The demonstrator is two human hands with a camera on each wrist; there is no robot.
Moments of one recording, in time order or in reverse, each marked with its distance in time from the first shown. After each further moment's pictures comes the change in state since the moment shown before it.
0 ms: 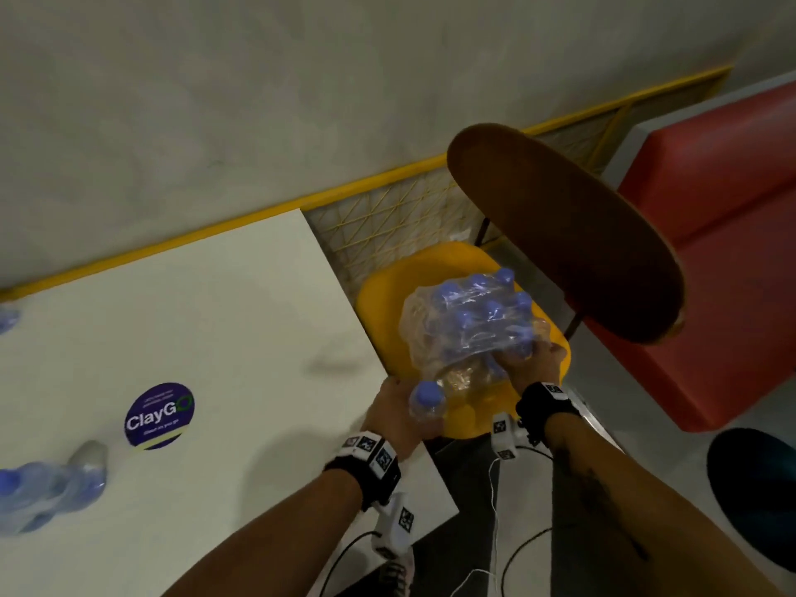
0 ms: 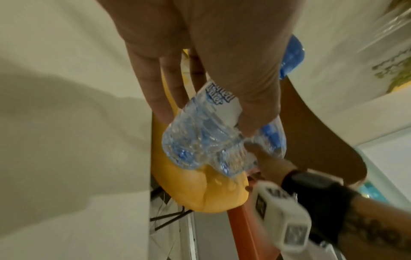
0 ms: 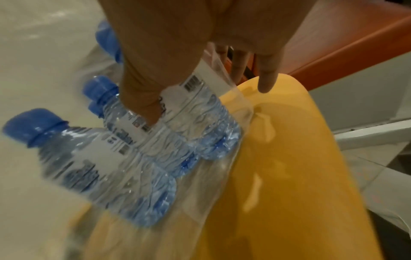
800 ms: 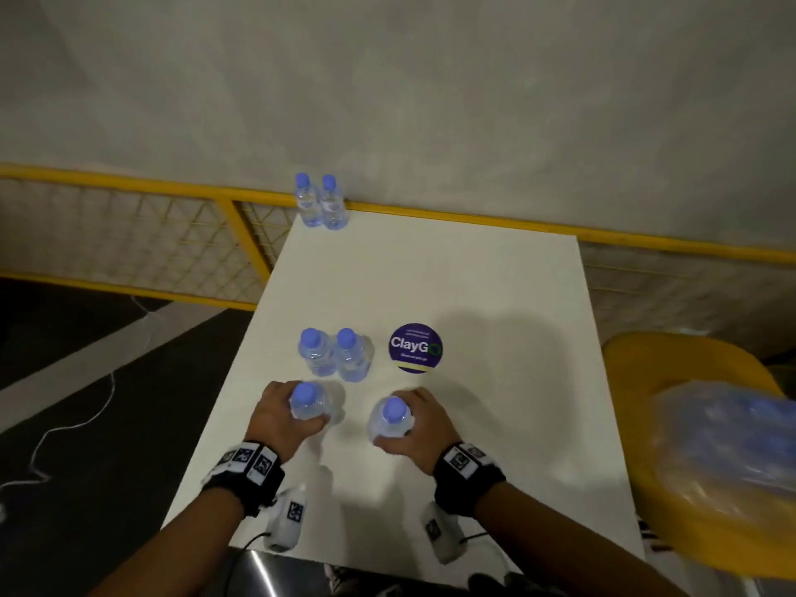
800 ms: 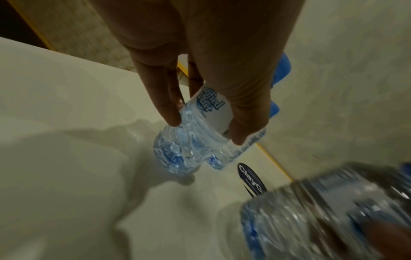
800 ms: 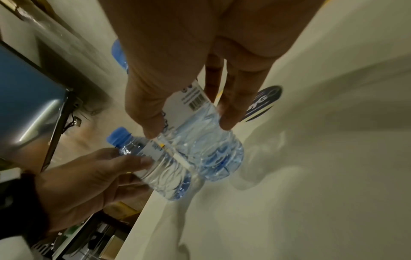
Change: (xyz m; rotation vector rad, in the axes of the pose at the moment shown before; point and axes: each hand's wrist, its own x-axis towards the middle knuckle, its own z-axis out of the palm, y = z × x) left_hand -0.335 -0.342 -0.238 -0.203 0.774 -0.611; right_hand -0.429 -0.214 0.254 -0.103 -1.113 -0.894
